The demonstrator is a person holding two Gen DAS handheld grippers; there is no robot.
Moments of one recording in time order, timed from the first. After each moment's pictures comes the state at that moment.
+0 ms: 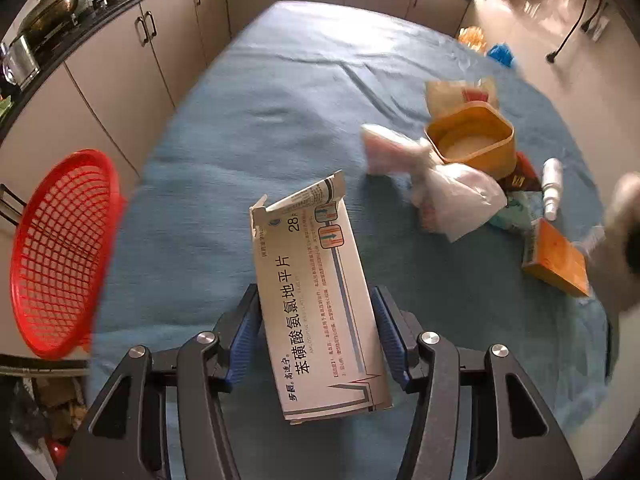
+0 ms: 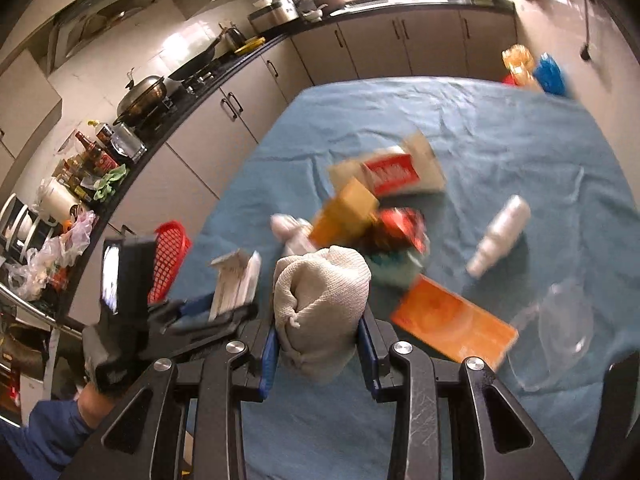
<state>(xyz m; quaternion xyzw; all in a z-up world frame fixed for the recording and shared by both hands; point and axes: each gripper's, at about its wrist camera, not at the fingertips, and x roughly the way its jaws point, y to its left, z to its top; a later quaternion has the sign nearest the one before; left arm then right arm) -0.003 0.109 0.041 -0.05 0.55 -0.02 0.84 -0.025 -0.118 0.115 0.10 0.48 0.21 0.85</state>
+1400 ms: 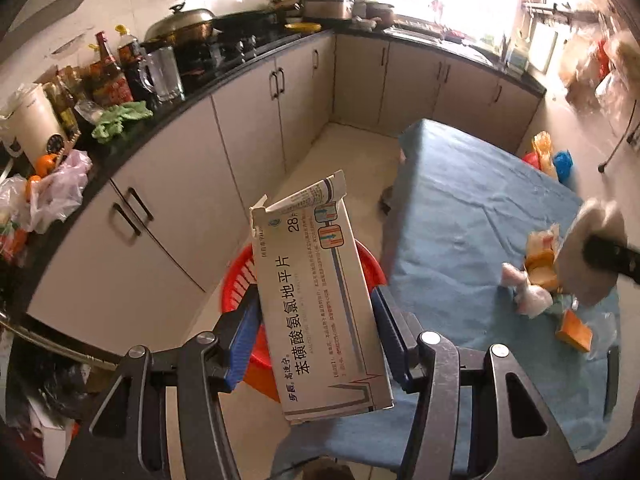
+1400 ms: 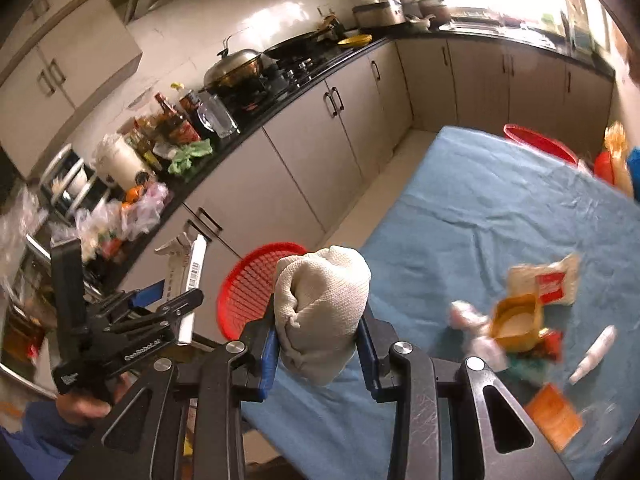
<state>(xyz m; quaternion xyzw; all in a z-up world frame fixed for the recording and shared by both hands) -0.067 0.301 0.191 -0.07 0.44 0.12 0.88 -0.001 0.050 0.210 0.07 0.47 0.34 0.81</state>
